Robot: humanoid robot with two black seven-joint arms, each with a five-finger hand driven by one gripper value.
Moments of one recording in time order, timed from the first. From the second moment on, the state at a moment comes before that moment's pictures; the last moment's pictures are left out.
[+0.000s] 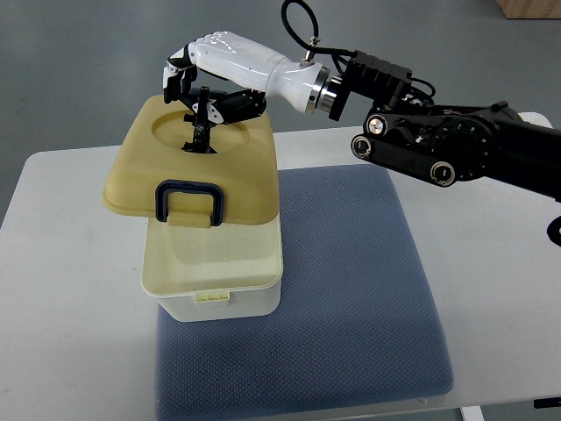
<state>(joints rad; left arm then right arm) 0.03 0.00 -0.08 -0.27 -0.07 -0.07 0.13 1.34 -0.21 0.12 0.98 -1.21 -0.26 0.54</state>
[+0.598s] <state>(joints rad) 0.03 0.00 -0.08 -0.28 -0.07 -0.07 0.13 1.18 -0.67 0.11 1.13 -1.22 -0.25 0.61</state>
